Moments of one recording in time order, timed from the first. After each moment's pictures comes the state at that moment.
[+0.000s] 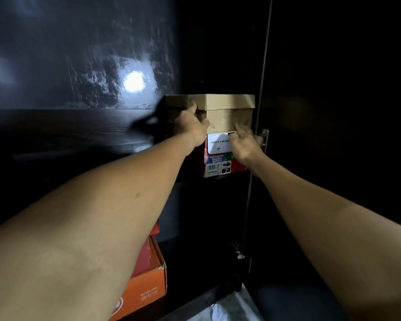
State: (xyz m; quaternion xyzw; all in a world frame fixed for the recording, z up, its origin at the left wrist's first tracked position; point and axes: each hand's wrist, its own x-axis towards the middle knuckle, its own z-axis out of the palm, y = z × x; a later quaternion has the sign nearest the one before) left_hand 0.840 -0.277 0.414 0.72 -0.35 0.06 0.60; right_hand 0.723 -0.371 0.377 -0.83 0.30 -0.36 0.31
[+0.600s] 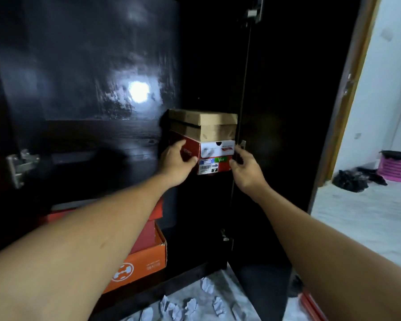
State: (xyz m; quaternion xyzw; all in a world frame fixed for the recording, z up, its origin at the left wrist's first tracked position) left_hand 0.751 -0.138 0.378 0.75 -0.40 0.06 0.52; right_hand 0.600 -0.280 0.365 -0.78 0.24 -0.40 0.41
